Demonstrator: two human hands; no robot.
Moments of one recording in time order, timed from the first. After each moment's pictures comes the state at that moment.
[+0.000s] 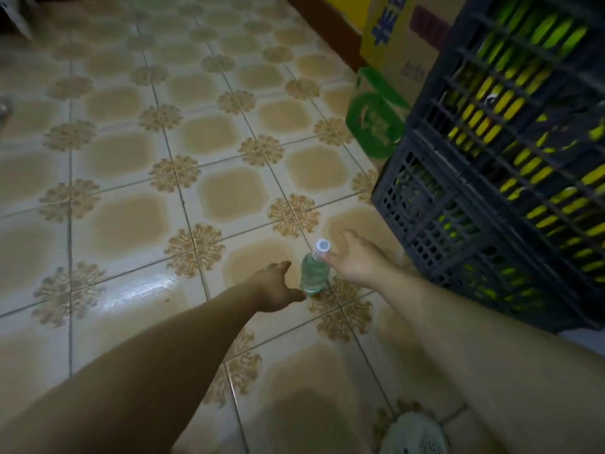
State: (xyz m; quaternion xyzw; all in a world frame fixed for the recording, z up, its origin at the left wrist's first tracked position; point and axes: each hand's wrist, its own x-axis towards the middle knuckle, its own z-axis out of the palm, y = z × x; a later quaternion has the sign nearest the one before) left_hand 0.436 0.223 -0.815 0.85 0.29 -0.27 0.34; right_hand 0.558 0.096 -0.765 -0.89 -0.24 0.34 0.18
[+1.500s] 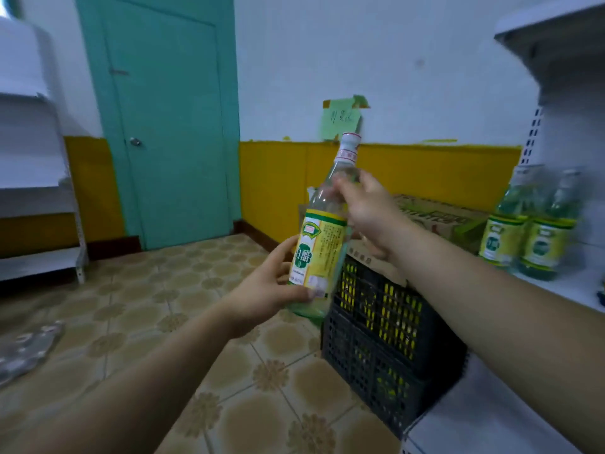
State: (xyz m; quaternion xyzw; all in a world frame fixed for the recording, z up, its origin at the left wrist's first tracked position) left_hand 0.211 0.042 -0.334 0.76 -0.02 0.13 0.64; right_hand 0.326 -0.086 -0.250 -0.66 -0.32 0.02 0.68
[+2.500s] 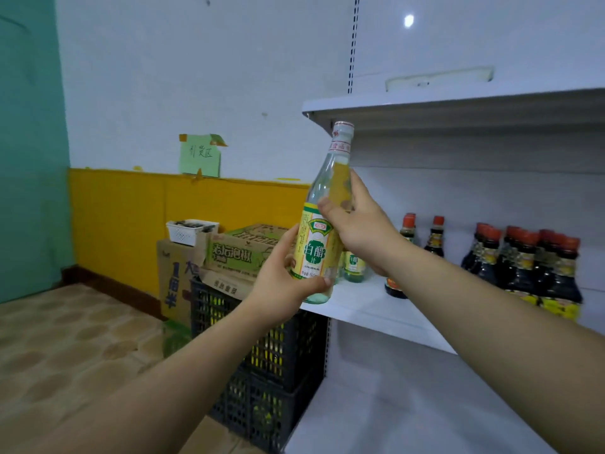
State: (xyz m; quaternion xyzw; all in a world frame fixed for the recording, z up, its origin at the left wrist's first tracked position) left_hand 0.273 -0.142 -0.285 0.70 -0.24 0.17 0.64; right_hand 0.292 -0.279 -0.206 -0.79 -0.21 -0.20 0.54
